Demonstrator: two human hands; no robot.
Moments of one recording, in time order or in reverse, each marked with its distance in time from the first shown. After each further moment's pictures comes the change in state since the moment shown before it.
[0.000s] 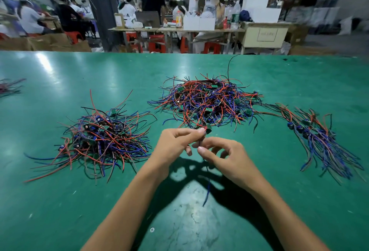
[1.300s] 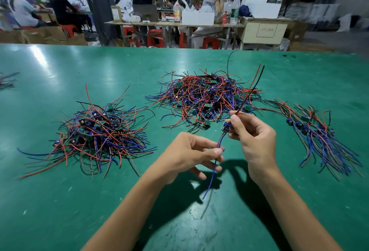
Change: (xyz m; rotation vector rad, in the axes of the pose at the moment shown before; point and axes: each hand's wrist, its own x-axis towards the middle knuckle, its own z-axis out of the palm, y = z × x) left_hand -0.013 -0.002 0.017 -0.044 -0.363 -0.132; right_hand 0.011 -0.003 -0.017 0.549 0.609 0.081
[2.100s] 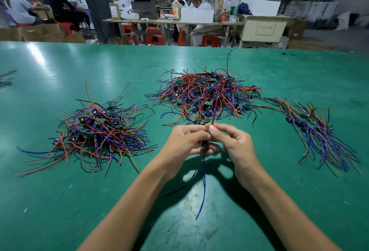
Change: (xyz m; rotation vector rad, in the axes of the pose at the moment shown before) left_hand 0.011 -0.001 -0.002 -0.229 0.149 0.097; right_hand -0.018 0.011 0.016 -0.004 -0.204 0.294
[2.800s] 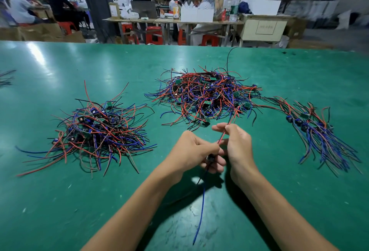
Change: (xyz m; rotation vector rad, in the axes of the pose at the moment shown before) left_hand -0.008 -0.006 0.018 0.198 -0.017 -0.080; right_hand 0.009 0.008 0.009 -0.051 0.279 0.051
